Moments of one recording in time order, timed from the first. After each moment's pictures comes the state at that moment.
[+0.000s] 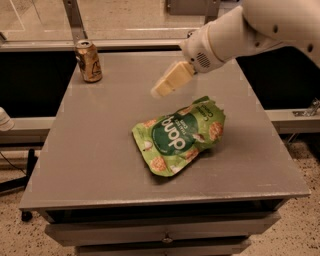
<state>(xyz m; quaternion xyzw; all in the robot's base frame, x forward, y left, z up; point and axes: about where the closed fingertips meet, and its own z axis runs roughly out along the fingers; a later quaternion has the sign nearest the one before) 0.610 -0.021 0.941 -0.53 0.73 0.16 0.40</state>
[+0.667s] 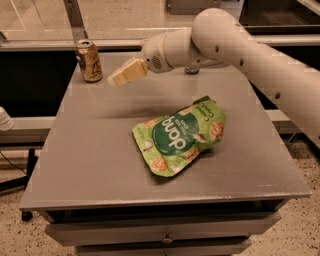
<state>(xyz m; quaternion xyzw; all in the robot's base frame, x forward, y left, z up) 0.679 0.086 0.928 -0.48 0.68 0.26 0.49</state>
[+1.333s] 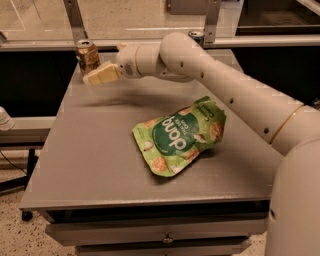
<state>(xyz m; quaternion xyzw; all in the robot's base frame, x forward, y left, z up) 0.724 0.163 0.902 -0.46 0.64 0.31 0.54</state>
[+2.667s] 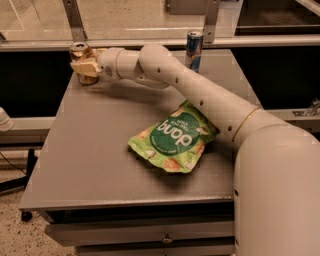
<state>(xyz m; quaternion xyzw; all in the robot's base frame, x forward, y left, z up) 0.756 0.233 0.891 -0.43 0.61 0.36 0.56</state>
